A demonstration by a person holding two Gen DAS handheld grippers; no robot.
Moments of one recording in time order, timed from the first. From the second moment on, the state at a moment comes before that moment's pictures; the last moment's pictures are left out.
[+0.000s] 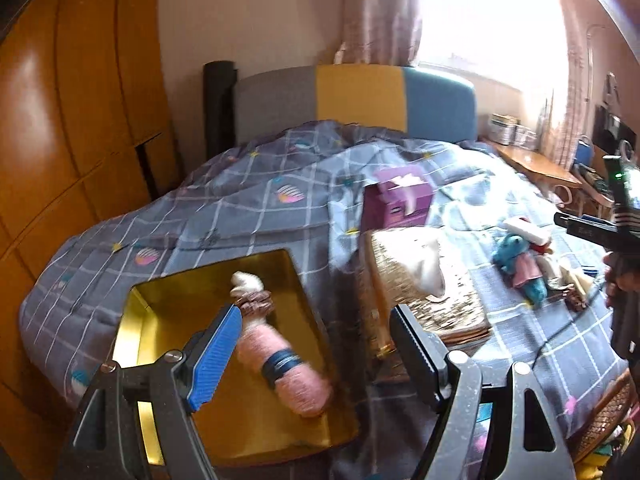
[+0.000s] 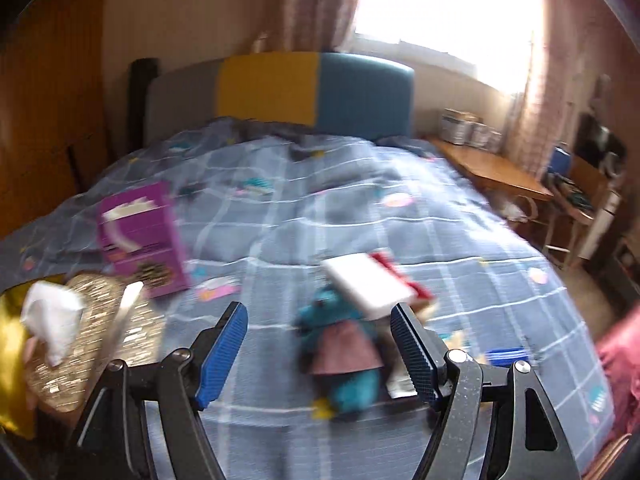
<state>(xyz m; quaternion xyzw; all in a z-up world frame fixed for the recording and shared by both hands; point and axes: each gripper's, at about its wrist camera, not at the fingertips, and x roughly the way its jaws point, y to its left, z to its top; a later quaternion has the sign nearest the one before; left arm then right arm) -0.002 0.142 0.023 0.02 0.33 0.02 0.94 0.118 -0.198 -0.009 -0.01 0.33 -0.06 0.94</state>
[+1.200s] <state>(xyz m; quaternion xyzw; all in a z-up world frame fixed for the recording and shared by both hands) 0.228 -0.148 -0.004 -0.11 0.55 -0.24 0.79 0.125 -0.385 -0.084 0.34 0.39 -0.17 0.84</state>
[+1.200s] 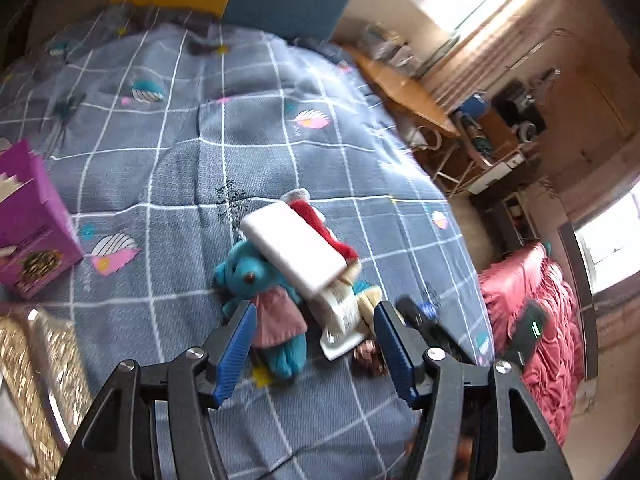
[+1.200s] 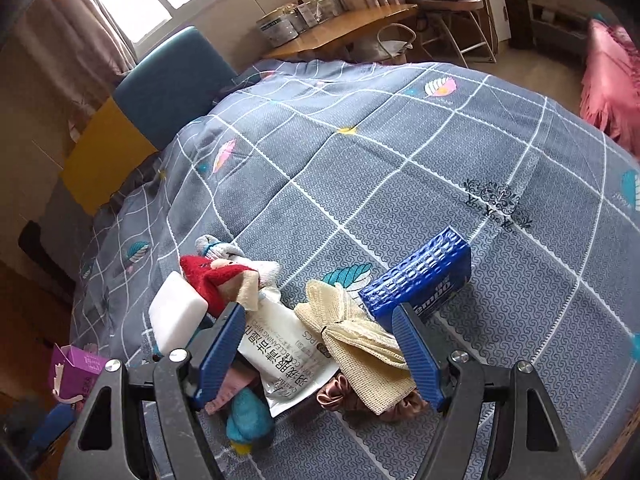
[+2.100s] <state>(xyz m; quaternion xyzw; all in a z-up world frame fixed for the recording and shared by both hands) 0.307 -0.149 -0.058 -0.21 0.53 -0.26 0.78 0.134 -0.370 -0.088 0.34 0.41 -0.12 0.84</state>
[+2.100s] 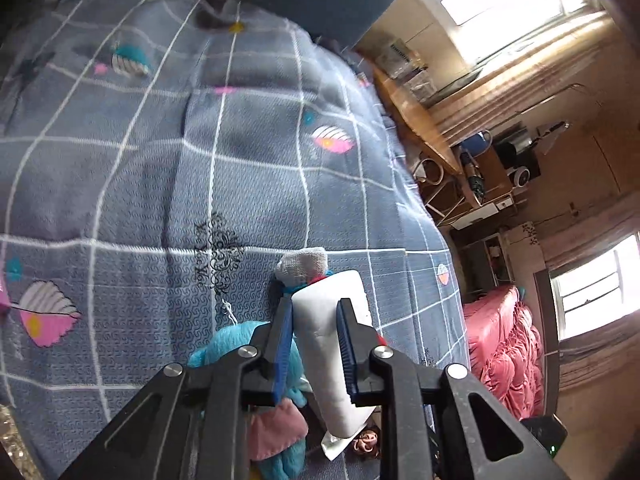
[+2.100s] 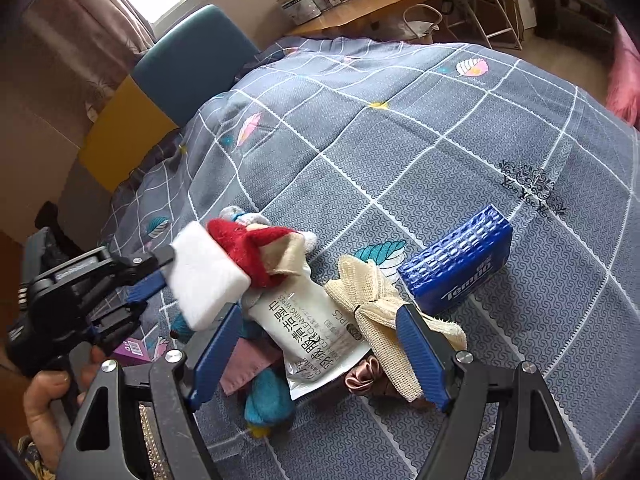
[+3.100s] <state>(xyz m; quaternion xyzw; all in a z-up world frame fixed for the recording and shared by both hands) 0.299 0.003 0.097 -0.07 0.37 -0.11 0.92 0.247 -0.316 -0.111 0.06 0.49 -0.05 0.87</state>
